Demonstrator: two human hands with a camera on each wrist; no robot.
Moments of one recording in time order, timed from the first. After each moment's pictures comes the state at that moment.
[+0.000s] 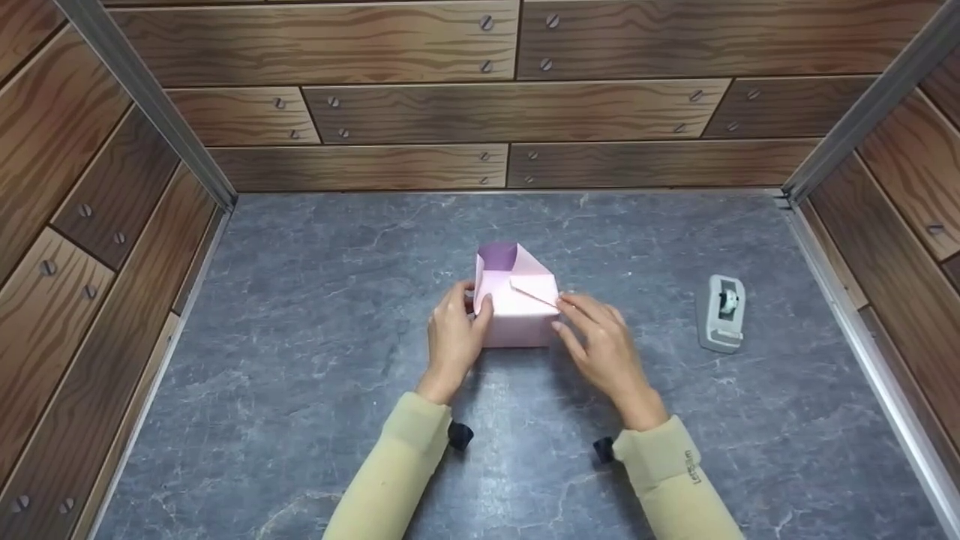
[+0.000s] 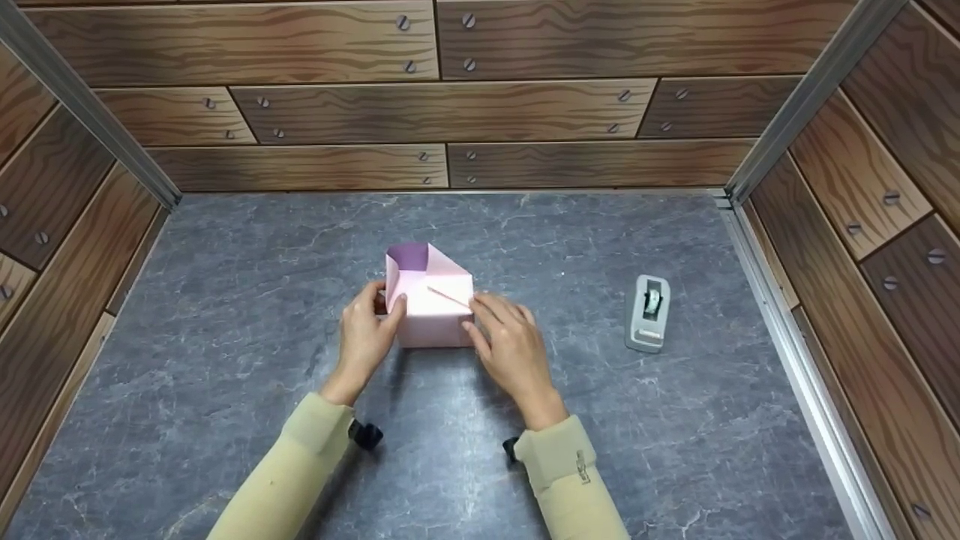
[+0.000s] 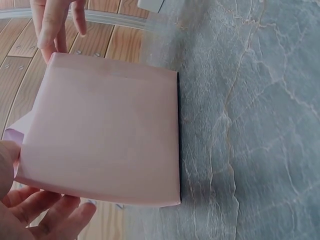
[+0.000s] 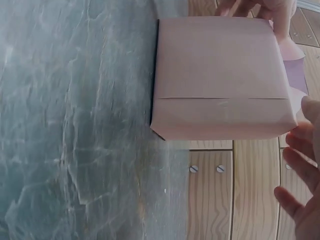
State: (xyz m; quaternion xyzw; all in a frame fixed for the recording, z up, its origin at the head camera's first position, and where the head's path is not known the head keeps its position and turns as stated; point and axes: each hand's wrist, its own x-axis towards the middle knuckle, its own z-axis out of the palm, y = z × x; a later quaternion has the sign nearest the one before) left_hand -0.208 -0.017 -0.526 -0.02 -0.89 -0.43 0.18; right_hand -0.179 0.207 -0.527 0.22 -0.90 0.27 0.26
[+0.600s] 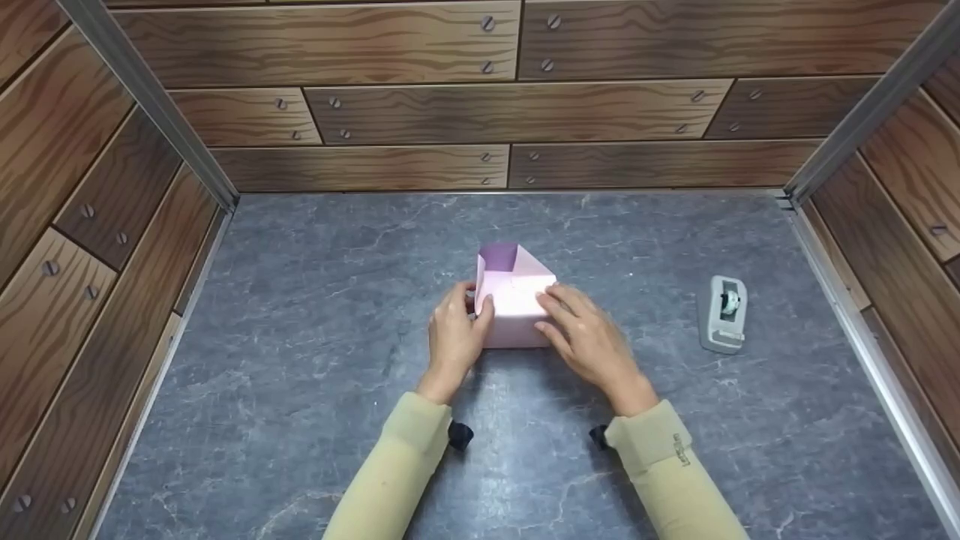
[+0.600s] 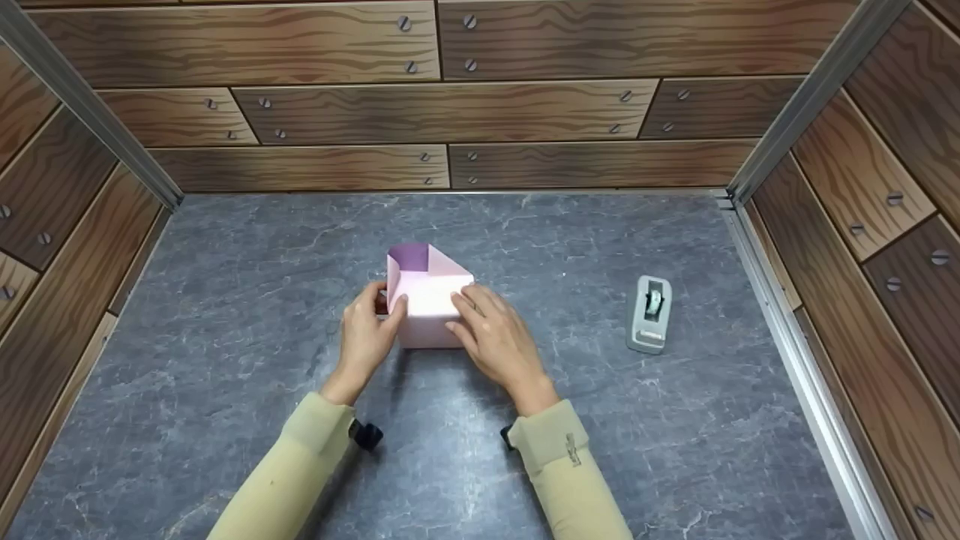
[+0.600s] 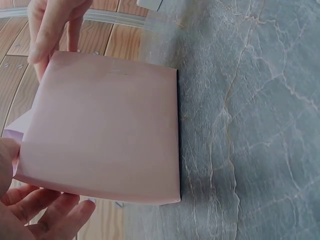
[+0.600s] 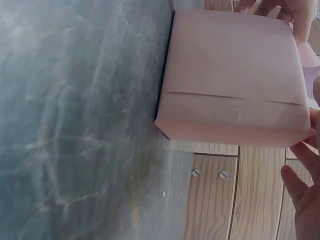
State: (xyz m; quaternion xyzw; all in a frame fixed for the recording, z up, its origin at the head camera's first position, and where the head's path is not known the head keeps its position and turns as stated) left_hand -0.210 -0.019 -0.526 -0.03 -0.88 -0.43 0.19; right_hand -0.193 0.198 -0.527 0.27 -0.92 0.21 0.20
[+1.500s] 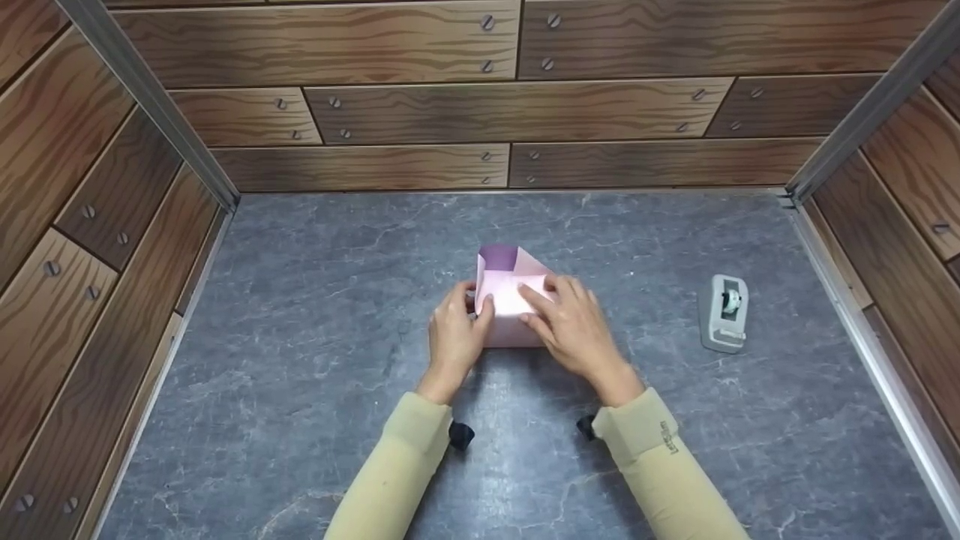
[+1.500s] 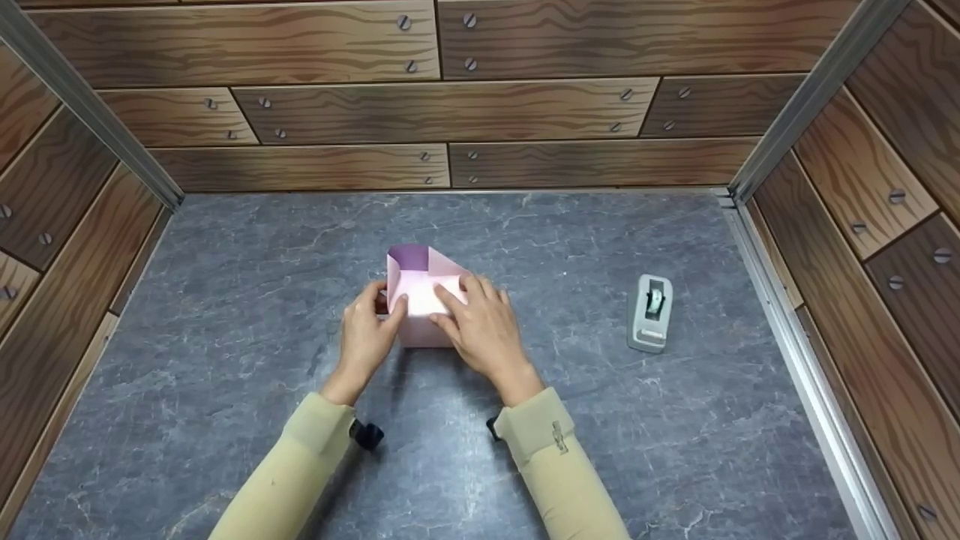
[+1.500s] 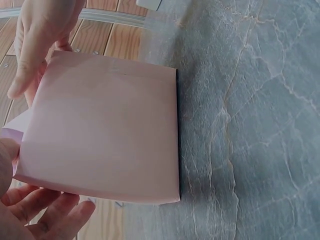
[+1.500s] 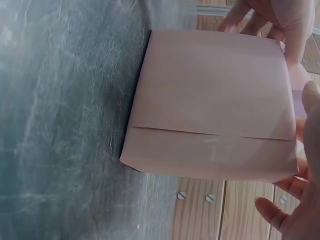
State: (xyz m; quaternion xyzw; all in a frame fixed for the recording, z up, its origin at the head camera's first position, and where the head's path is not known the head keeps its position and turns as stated) left_hand -0.210 -0.019 -0.528 -0.03 -0.89 -0.42 0.19; right_hand -0.203 0.179 -0.515 0.25 -0.94 0.18 0.16
